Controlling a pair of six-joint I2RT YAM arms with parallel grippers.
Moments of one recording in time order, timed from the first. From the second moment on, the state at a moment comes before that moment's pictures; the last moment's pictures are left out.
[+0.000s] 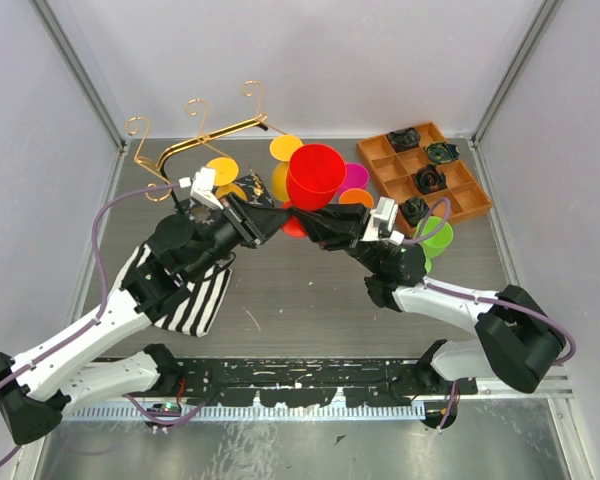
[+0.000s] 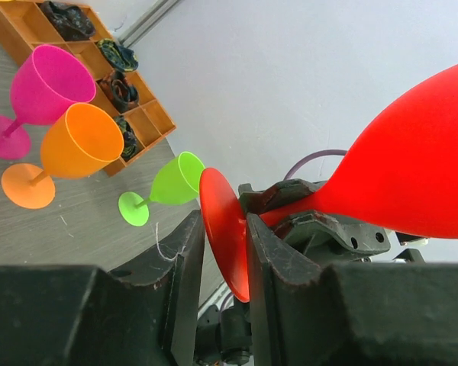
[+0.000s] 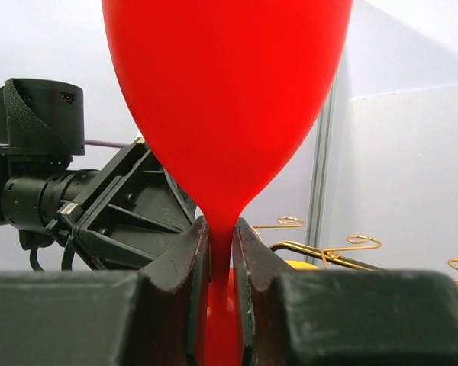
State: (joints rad) left arm -0.85 0.93 0.89 0.12 -0.06 -0.93; right arm 0.76 1.30 0.60 1.54 -0.34 0.24
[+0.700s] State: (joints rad) left arm -0.85 0.93 0.89 0.14 -0.09 -0.95; right arm 0.77 1.32 0.57 1.55 -0.32 0.18
